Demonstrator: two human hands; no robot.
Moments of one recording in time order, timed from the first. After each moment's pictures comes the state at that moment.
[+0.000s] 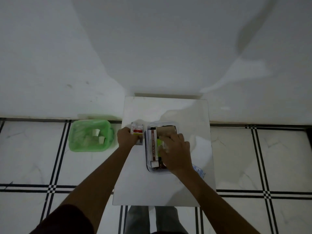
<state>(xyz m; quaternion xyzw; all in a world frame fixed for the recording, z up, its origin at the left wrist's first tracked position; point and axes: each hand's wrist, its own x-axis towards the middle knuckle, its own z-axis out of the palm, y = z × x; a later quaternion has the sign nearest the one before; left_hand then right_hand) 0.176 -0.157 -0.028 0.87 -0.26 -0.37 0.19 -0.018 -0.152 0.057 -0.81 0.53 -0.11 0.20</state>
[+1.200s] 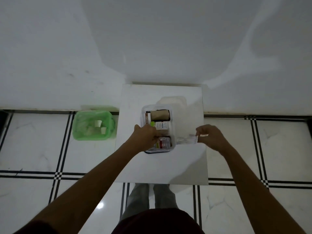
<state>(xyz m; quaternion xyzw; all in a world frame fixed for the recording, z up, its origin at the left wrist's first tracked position) 0.093 -0.114 0.065 0.63 -0.71 -0.32 -0.02 -0.170 -0.193 0.055 -0.68 0.58 -0.02 0.45</state>
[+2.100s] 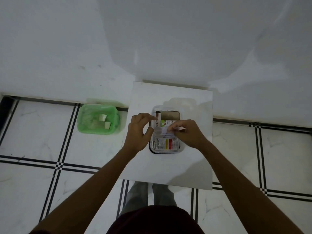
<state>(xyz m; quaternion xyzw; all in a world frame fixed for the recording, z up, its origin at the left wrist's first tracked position) 0.129 -0.088 0.051 0.71 -0.56 -0.25 0.34 -0.062 -0.186 0.065 -0.75 0.41 -0.09 0.51</state>
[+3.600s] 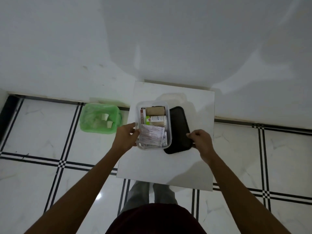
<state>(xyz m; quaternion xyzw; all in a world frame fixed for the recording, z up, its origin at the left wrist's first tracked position) 0.154 -0.068 0.056 0.78 -0.32 -0.44 0.33 -0.103 -0.172 0.020 -0.44 0.69 -0.12 0.56</state>
